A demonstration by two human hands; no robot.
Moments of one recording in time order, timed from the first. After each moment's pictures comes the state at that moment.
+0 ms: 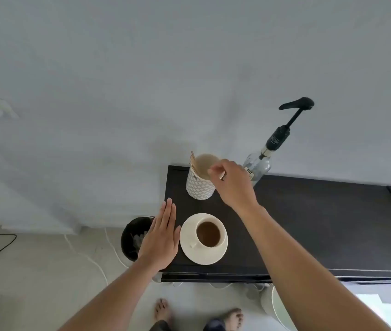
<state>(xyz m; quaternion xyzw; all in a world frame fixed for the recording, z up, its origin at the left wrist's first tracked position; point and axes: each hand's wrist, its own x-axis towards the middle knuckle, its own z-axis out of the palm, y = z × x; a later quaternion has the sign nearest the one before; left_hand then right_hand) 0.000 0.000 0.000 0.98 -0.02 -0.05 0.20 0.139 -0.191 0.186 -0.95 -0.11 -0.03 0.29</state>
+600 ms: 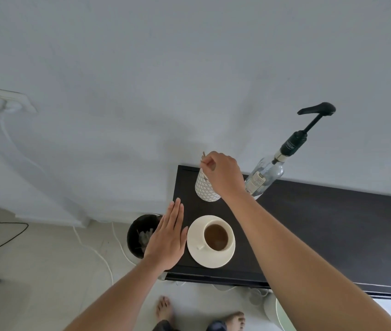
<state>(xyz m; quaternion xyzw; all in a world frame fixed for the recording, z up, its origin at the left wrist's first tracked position) 0.001 0.000 0.000 0.98 0.00 -0.05 0.21 0.173 -0.140 0.174 -0.95 -0.14 0.00 0.27</state>
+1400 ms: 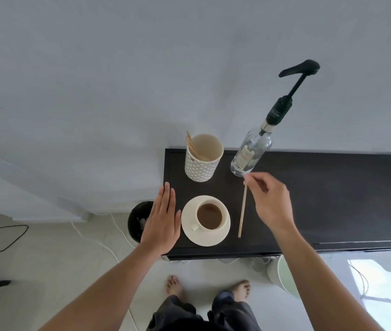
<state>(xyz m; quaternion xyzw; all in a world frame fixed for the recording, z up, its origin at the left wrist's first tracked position) 0.001 0.002 -0.016 0.98 -0.03 0.00 0.20 0.071 -0.283 0.158 -0.87 0.09 0.00 0.48</state>
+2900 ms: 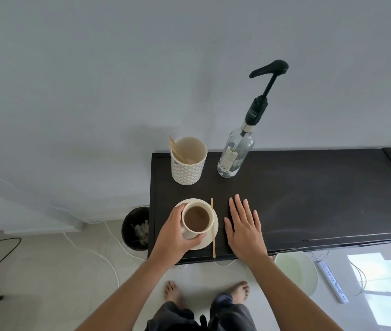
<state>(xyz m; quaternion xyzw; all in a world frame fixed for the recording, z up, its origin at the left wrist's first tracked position) -0.014 -0.064 0.047 0.85 -0.01 -0.05 0.53 0.019 -0.318 0.004 -0.99 -0.06 0.05 0.07</state>
